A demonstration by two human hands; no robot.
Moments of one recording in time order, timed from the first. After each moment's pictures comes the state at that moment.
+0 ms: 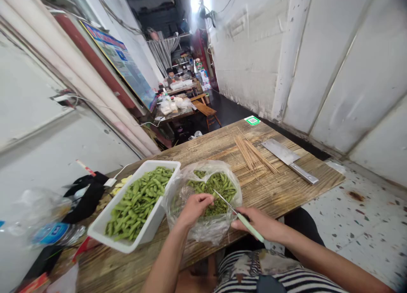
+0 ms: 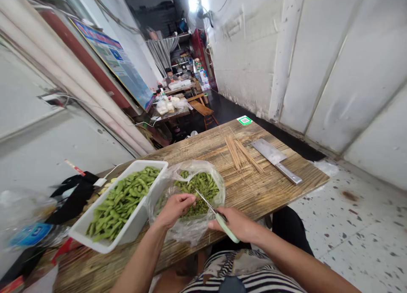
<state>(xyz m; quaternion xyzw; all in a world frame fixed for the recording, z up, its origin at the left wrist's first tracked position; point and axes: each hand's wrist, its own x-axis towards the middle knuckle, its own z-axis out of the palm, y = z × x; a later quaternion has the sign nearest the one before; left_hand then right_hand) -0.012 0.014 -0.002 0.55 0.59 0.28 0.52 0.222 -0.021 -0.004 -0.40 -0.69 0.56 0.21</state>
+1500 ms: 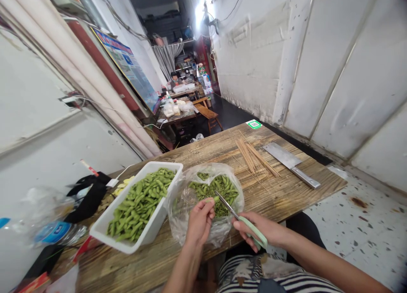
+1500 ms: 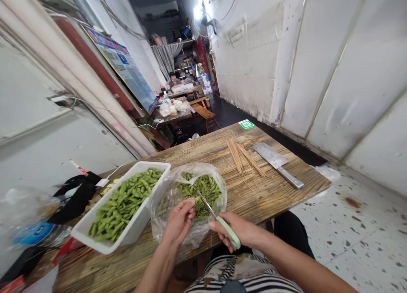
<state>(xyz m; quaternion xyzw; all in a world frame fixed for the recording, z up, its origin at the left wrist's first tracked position) 0.022 -0.013 -0.008 0.22 0.49 0.59 0.60 0.210 -0.026 -0.020 -0.34 -0.50 0.77 0.21</state>
